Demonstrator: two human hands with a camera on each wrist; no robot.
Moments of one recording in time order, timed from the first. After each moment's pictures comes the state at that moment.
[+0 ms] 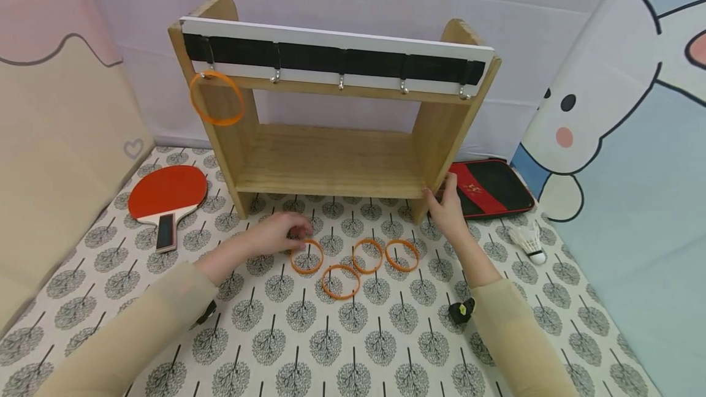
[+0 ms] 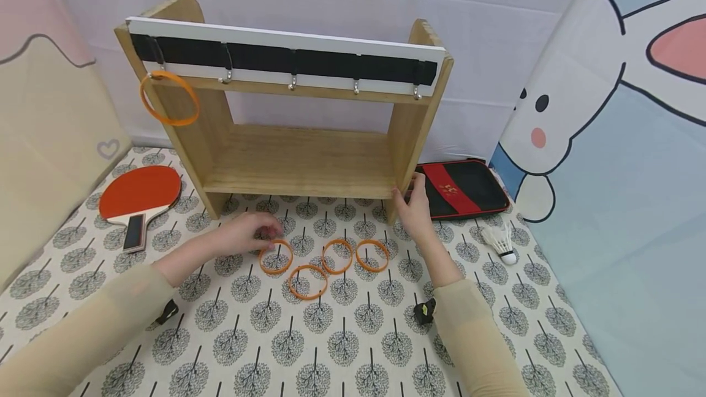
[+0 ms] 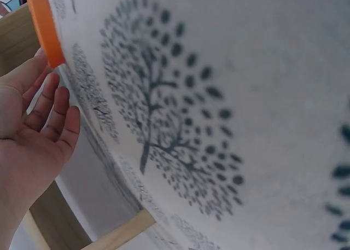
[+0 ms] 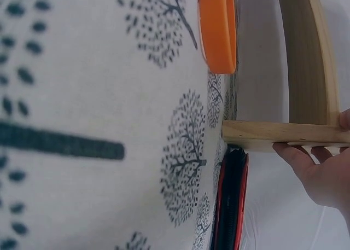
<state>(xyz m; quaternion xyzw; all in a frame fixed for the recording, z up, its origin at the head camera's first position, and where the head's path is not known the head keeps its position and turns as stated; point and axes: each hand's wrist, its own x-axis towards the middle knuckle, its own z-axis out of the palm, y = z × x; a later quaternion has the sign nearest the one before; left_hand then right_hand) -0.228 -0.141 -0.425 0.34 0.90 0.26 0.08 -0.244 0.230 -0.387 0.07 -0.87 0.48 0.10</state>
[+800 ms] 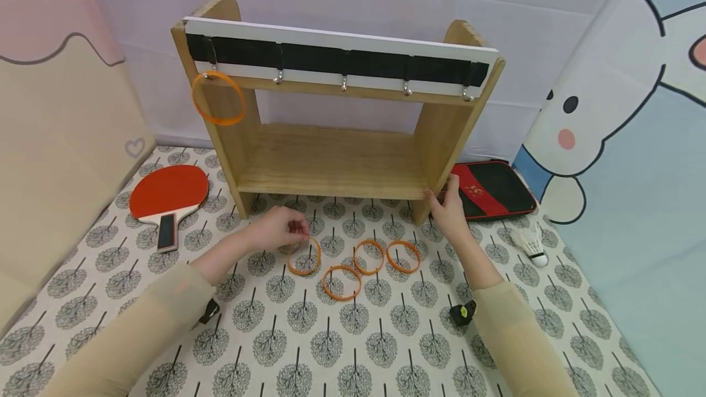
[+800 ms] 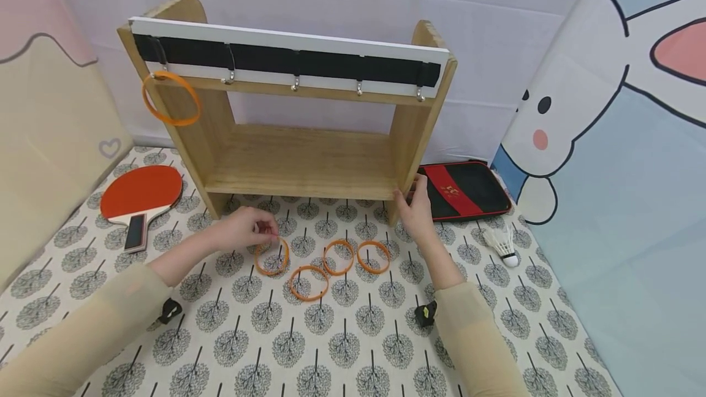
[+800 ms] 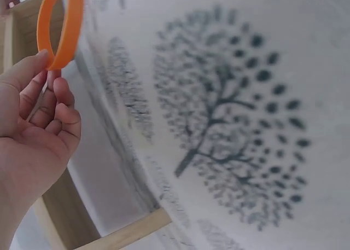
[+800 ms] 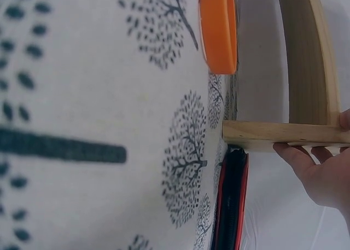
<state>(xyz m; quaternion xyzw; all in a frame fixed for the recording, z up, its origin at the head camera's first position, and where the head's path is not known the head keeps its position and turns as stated) -0.227 -0.143 -0.411 0.31 0.89 0.33 0.11 -0.249 0.232 -0.395 0.07 -0.87 0.48 0.11</state>
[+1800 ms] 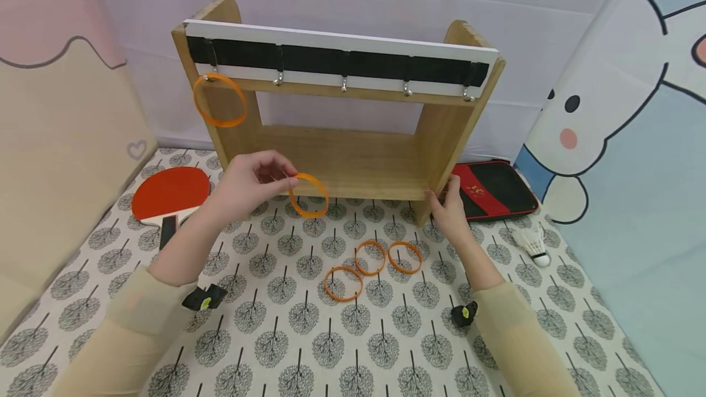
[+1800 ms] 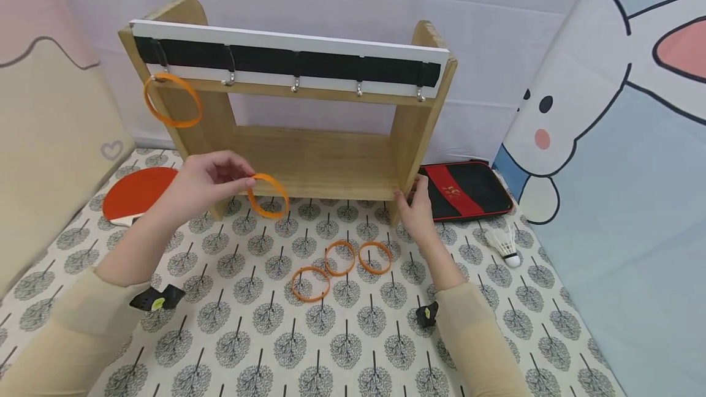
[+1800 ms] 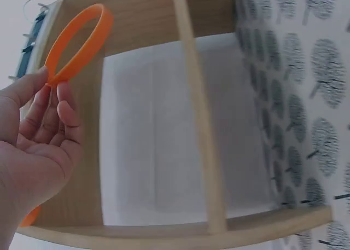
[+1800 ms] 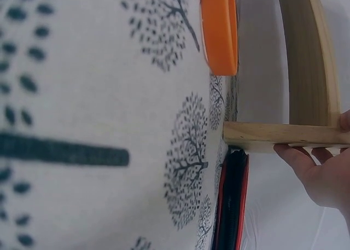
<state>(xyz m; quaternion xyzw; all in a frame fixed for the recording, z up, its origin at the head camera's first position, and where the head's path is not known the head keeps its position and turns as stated) -0.200 -0.152 -0.294 0.20 0.85 0.48 -0.06 -0.246 0.230 -0.392 0.07 -0.87 0.48 0.10</state>
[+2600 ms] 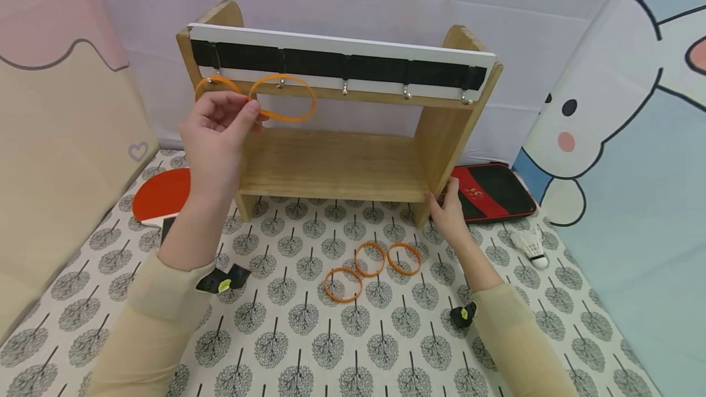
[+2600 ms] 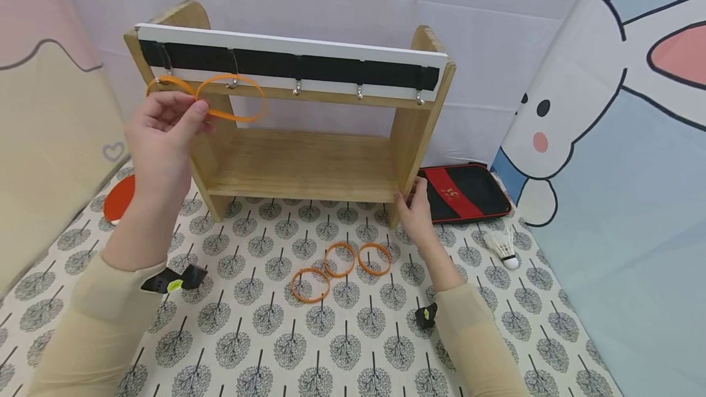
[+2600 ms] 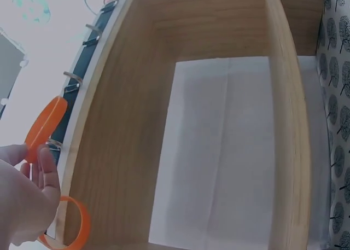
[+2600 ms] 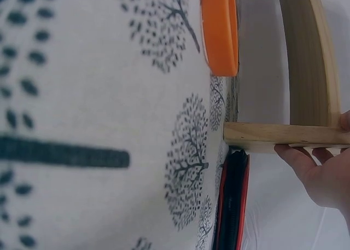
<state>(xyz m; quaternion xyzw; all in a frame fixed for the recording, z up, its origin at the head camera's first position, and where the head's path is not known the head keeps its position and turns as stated) -0.199 -0.137 -0.239 0.14 0.53 0.78 -0.30 -0.246 0.232 -0.393 0.07 -0.87 0.48 0.11</state>
